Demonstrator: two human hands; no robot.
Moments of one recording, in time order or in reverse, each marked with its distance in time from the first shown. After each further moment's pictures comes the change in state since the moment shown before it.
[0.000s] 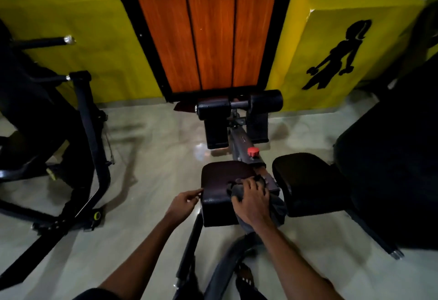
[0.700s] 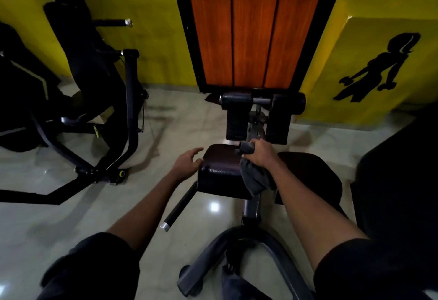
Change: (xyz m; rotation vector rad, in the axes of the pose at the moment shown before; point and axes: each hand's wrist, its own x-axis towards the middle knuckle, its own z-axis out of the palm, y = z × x) left_hand -0.062 0.100 0.012 0.101 0.249 -0.124; right_hand 0.066 0.037 -0.105 0.110 -0.215 -0.271
